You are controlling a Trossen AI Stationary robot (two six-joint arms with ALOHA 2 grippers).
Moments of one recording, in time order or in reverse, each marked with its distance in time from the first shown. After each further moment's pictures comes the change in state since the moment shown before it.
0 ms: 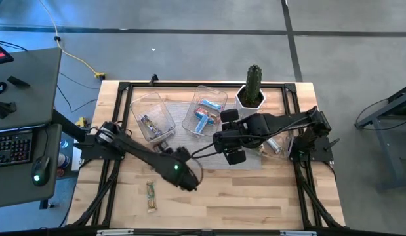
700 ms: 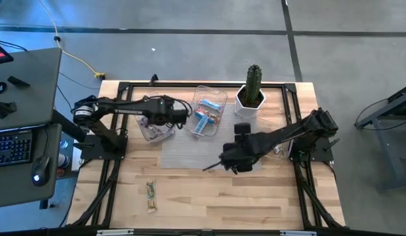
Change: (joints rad) left arm 0.615 -0.373 -0.452 0.278 -0.262 0.236; right arm 0.073 -0.069 -0.440 0.046 0.041 0.317
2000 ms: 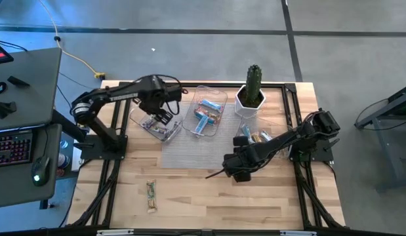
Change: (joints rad) left arm 0.246 -0.006 0.143 -0.184 0.539 0.281; right arm 0.041 -0.016 -0.372 0.463 -0.132 0.016
